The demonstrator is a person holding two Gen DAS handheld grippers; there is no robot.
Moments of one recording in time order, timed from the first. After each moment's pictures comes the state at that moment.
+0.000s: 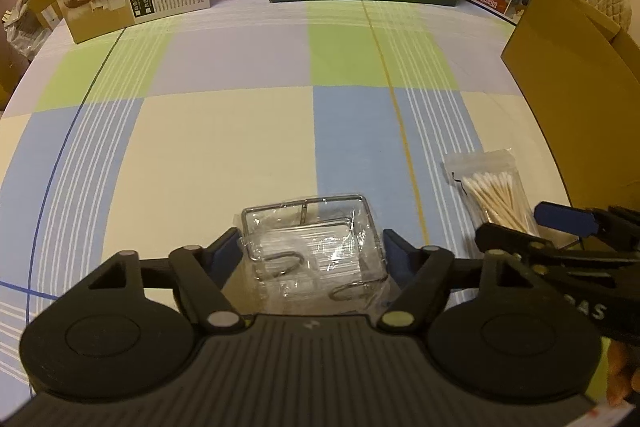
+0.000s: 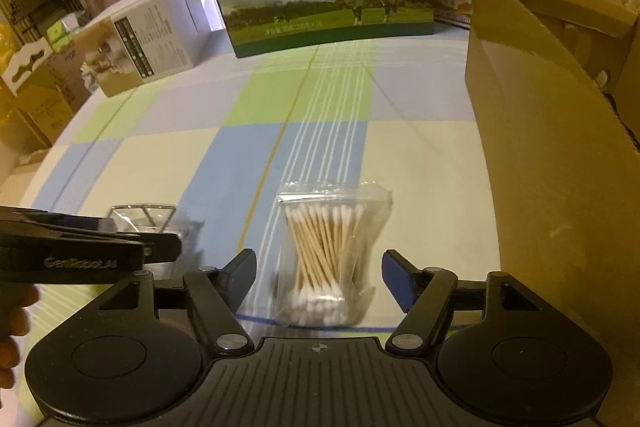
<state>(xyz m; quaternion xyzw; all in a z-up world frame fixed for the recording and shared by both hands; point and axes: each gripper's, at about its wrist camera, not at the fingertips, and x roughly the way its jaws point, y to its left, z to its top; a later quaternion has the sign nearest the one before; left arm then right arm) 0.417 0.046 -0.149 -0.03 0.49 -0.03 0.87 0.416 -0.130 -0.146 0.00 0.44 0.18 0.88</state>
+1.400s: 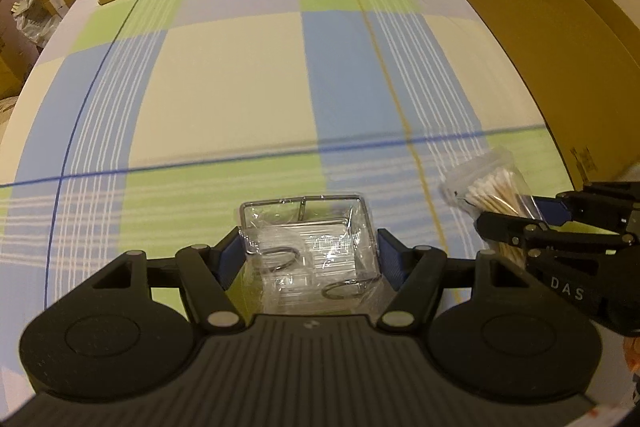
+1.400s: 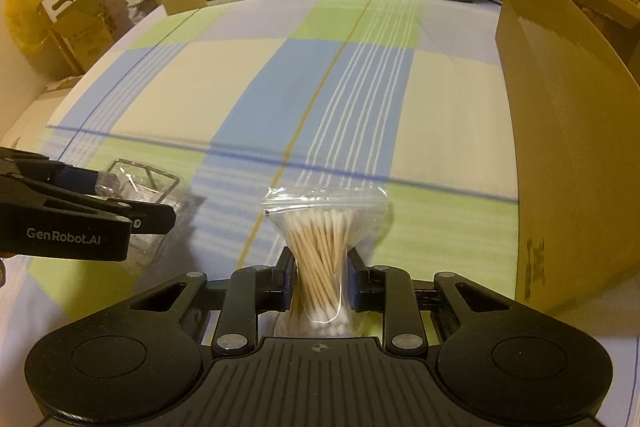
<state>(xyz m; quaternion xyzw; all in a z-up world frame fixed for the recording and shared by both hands) 0.310 0.040 -0.142 0.00 0.51 -0.04 0.86 0.315 -0.137 -0.148 -0.06 0.47 0.23 0.85</state>
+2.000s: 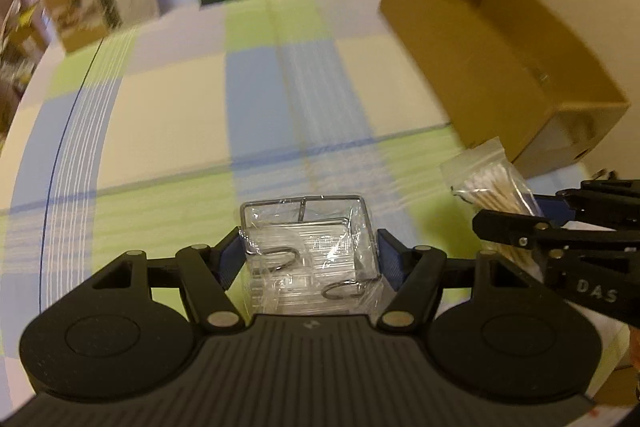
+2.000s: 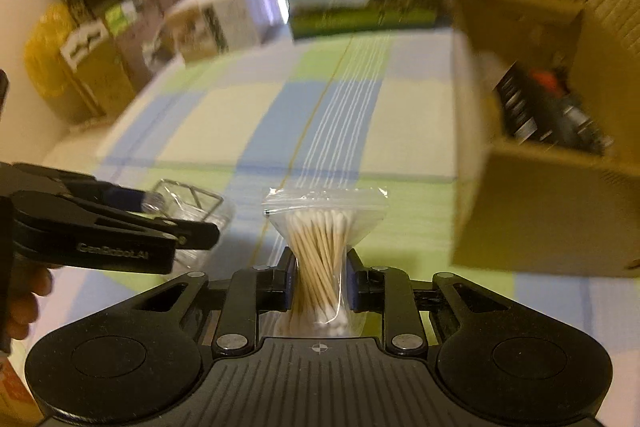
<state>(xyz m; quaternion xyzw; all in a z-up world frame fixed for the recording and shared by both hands) 0.274 -0.019 -0.081 0.02 0.48 -0.09 0.87 0.260 -0.211 -0.069 0.01 0.42 0.24 0.88</state>
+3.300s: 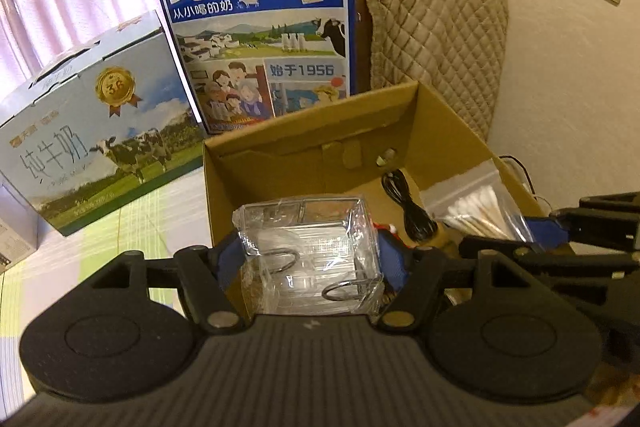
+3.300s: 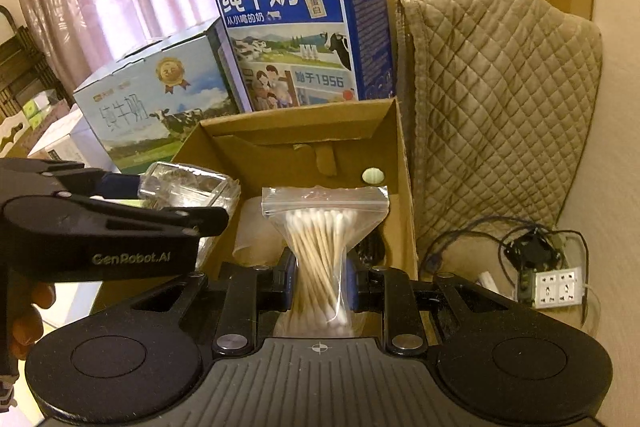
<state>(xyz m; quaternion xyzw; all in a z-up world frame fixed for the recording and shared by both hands) 0.503 -0.262 -0.035 0.10 0.39 -0.12 0.91 0.484 -0.401 -0.041 0.03 0.39 0.16 0.91</state>
